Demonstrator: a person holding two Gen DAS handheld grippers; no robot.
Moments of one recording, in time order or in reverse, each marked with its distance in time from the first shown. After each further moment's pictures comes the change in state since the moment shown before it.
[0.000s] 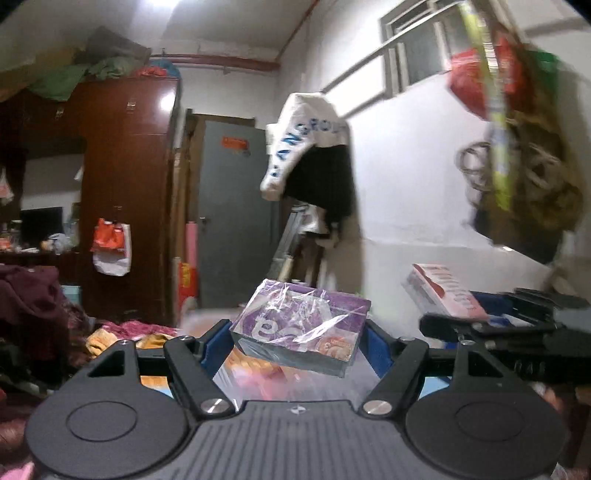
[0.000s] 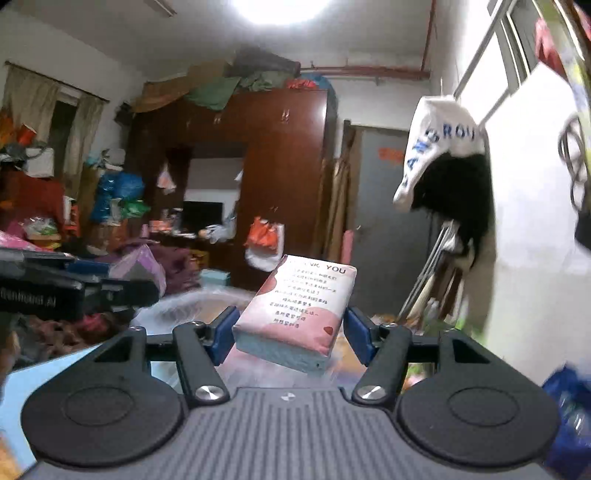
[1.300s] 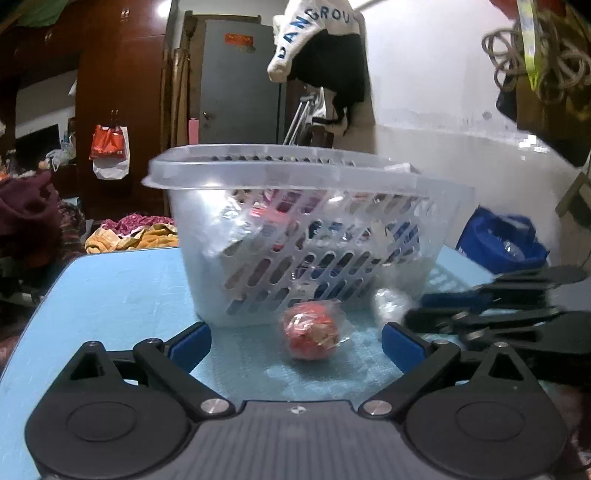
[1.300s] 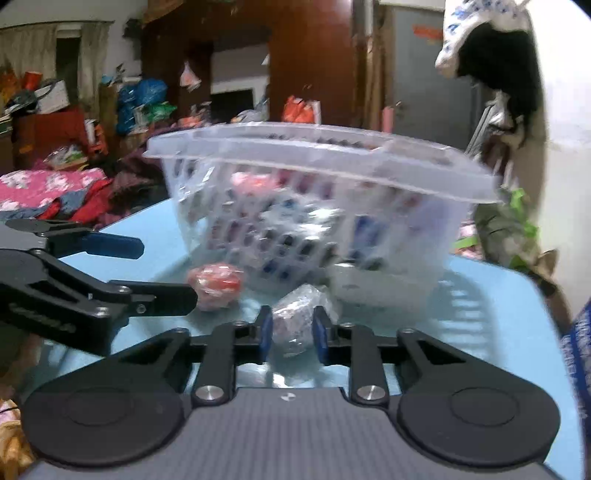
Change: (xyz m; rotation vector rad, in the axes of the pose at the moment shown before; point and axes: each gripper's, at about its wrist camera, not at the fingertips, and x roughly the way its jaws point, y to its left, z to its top) left arm 0.040 -0.003 -0.108 0.006 0.345 0.002; right arm 0.040 0.017 -0.096 0.078 0.381 0.172
